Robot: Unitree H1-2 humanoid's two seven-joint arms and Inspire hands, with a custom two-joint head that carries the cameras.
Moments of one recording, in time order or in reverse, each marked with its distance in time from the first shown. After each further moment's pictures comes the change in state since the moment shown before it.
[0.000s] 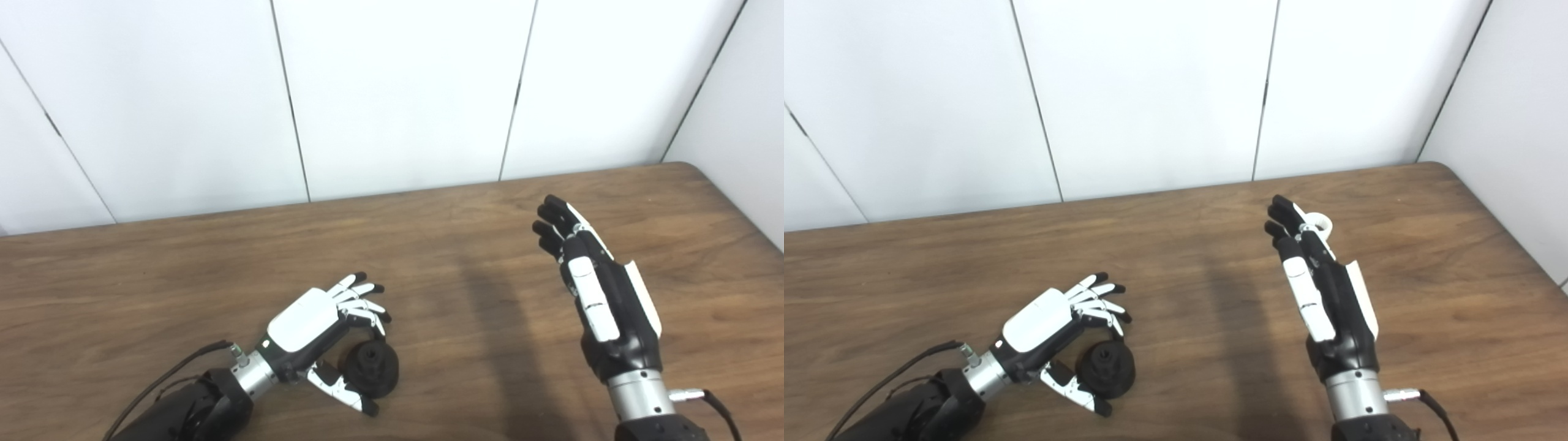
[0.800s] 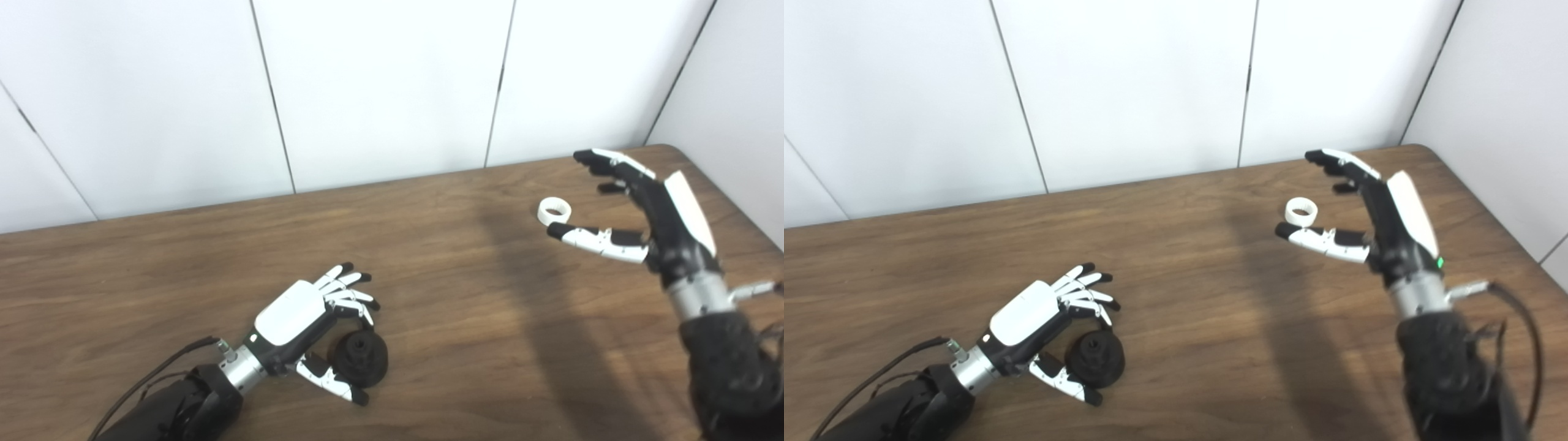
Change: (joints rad) left arm -0.013 0.006 -0.042 0.016 -0.020 0.000 0.042; right arm -0.219 -0.429 -0.083 0.142 -0.359 0.115 0.117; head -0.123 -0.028
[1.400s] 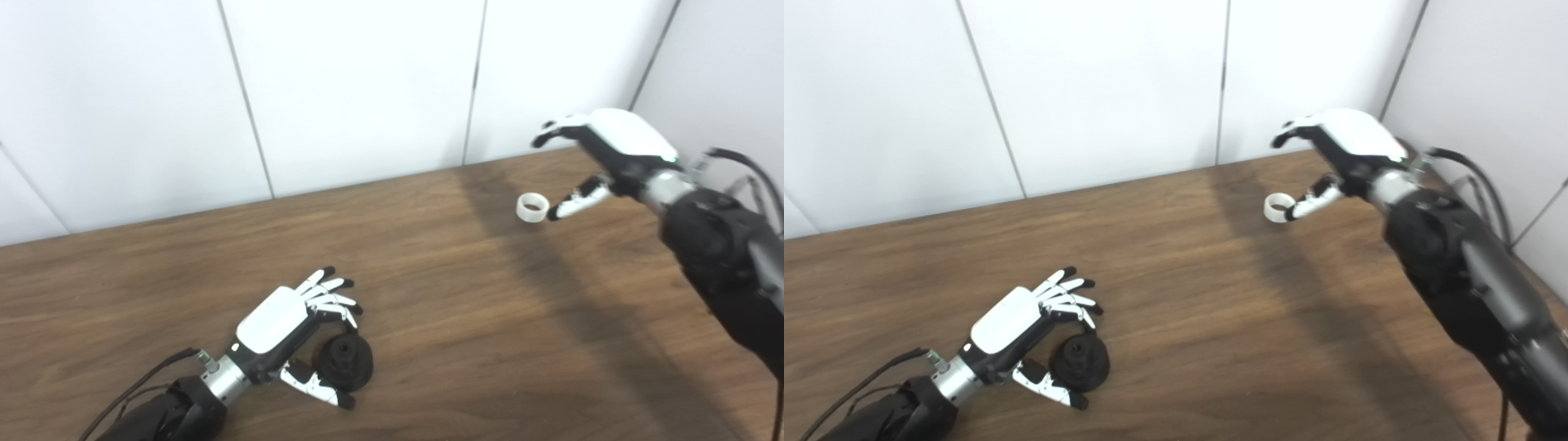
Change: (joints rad) left arm -0.007 0.008 -0.026 -0.005 -0.016 0.001 0.015; right arm -0.306 -0.311 0.273 0.364 -0.257 -0.108 0.279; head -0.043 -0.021
